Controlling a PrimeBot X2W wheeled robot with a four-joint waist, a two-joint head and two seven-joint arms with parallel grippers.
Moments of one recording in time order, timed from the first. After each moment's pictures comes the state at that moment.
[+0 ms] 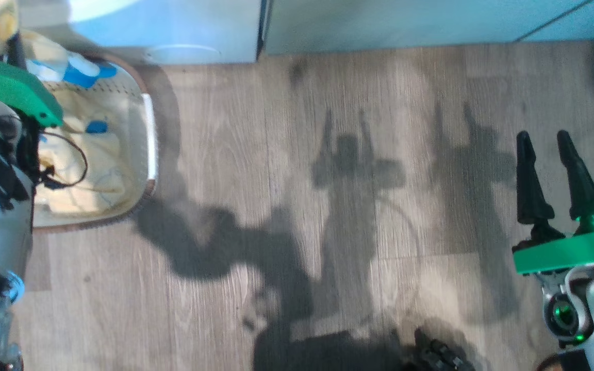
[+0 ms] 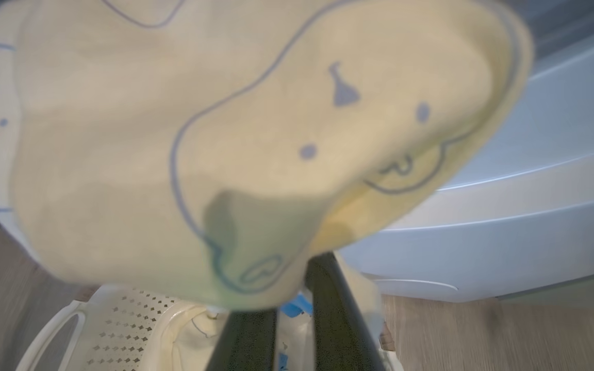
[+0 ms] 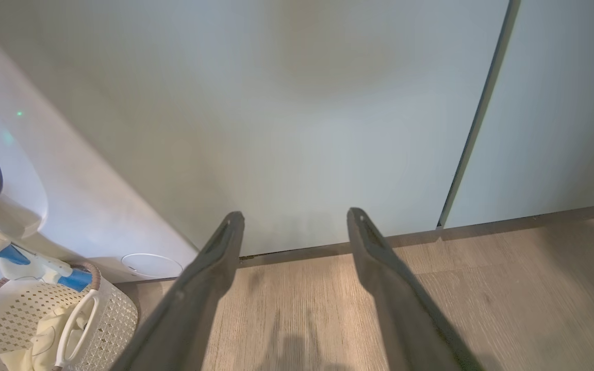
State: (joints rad) left arm -1.00 0.35 0.03 1.07 -0.29 -0.09 -0.25; right arm -0.28 -0.12 0.16 0.12 0.46 0.13 -0.26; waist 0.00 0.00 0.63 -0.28
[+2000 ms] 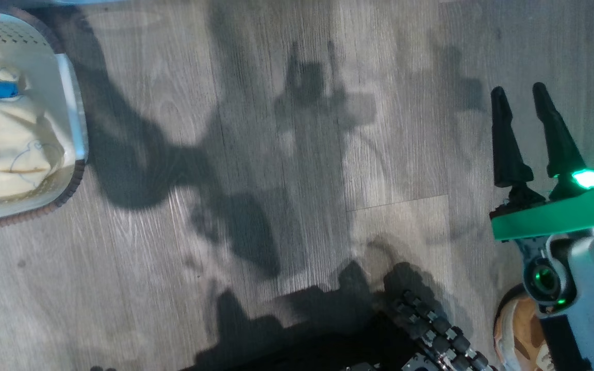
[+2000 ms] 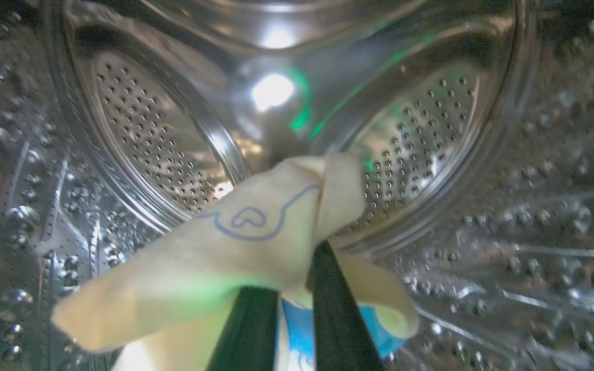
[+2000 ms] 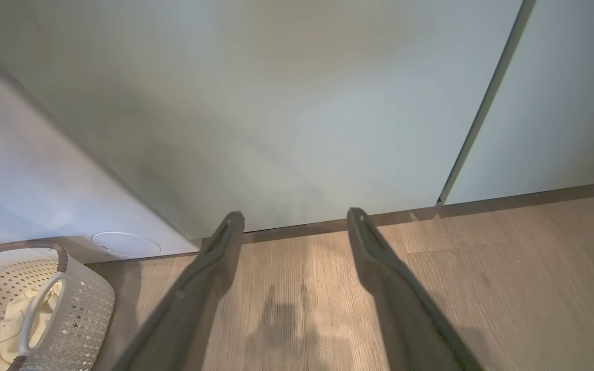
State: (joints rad) left arm -1.75 0.56 -0.25 1.03 -0.34 -0.07 -0.24; right arm -0.40 -0.09 0.23 0.12 0.48 0.13 -0.26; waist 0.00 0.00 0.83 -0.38
